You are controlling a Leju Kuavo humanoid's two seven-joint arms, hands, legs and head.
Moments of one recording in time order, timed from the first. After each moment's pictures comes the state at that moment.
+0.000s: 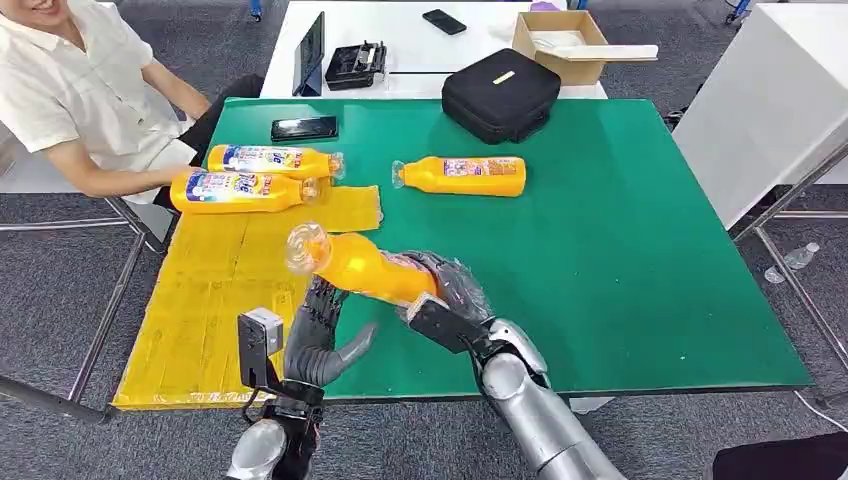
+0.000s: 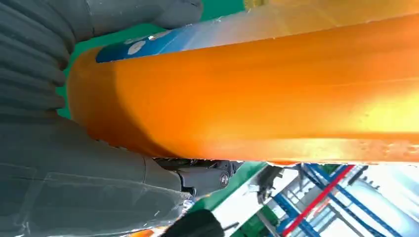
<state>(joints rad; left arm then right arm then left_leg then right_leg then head) -0.06 -0.30 -0.36 -1.30 0.10 0.01 -0.29 -0.30 0.08 0.42 -1.11 0.66 0.06 -0.44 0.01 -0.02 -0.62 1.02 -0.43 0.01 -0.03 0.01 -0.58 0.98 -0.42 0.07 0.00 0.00</state>
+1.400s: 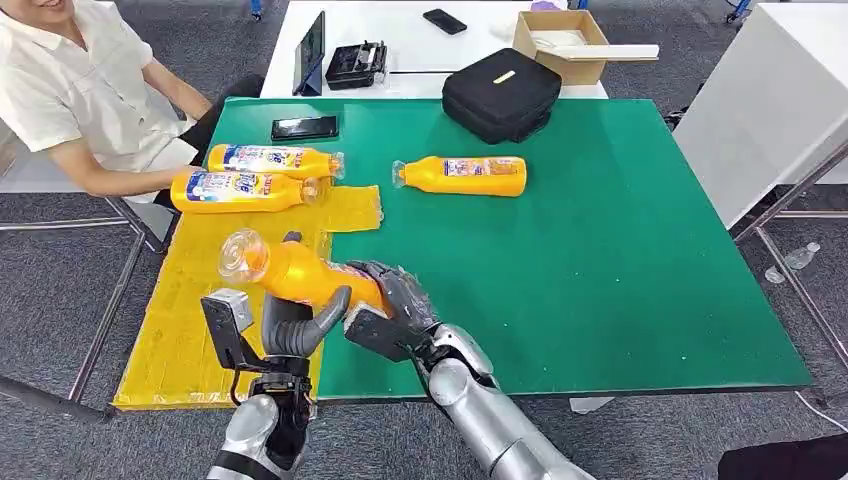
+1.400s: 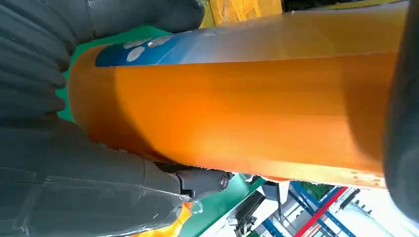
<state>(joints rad) -0.14 -0.31 -0.32 -1.27 0.16 0.13 -0.35 -0.36 0.23 0.50 -0.93 0.73 -0.01 -0.43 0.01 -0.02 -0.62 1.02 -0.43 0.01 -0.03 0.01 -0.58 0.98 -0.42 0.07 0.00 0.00</state>
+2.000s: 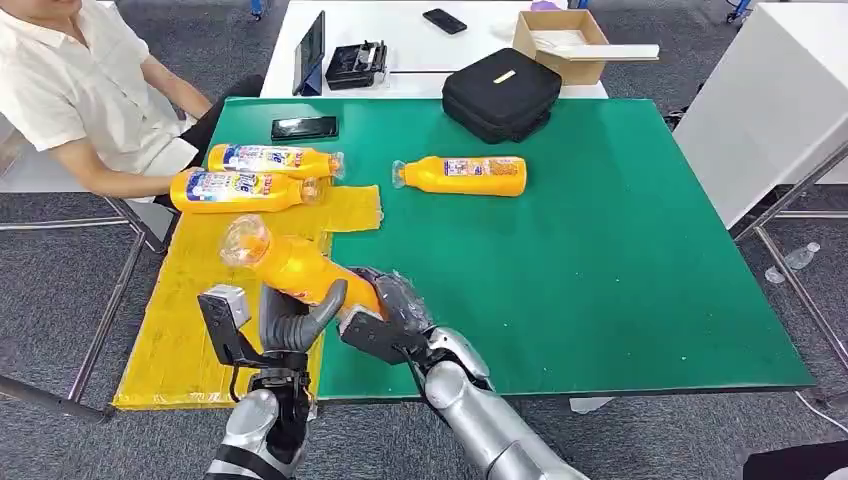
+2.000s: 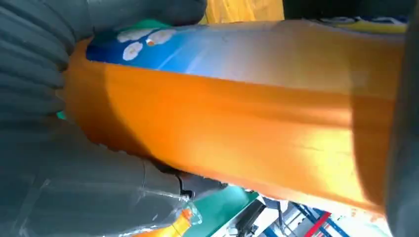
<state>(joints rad) -0.17 -0.31 -0.31 -1.26 0.15 0.16 -0.37 -0.35 0.24 0.50 -0.92 0.71 0.00 -0.43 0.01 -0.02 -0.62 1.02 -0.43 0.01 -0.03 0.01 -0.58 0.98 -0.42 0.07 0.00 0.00</state>
